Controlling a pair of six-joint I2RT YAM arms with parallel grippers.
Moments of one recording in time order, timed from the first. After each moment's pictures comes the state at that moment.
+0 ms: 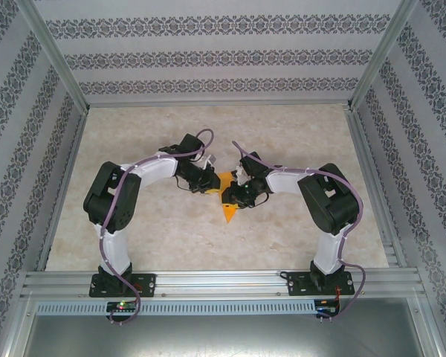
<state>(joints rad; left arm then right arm) -0.45 1.92 1.27 -0.54 0.70 -0.57 0.53 1.88 0.99 -0.27 -0.68 0.68</state>
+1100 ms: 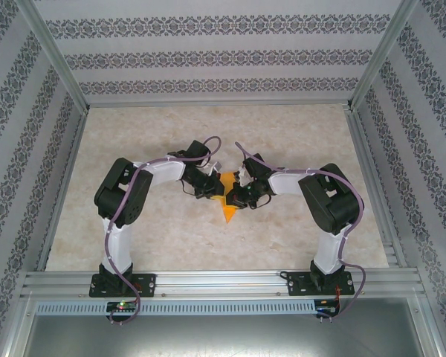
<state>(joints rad) -0.48 2.02 1.26 -0.48 0.74 -0.56 0.51 1.88 0.95 -0.22 -0.70 0.68</state>
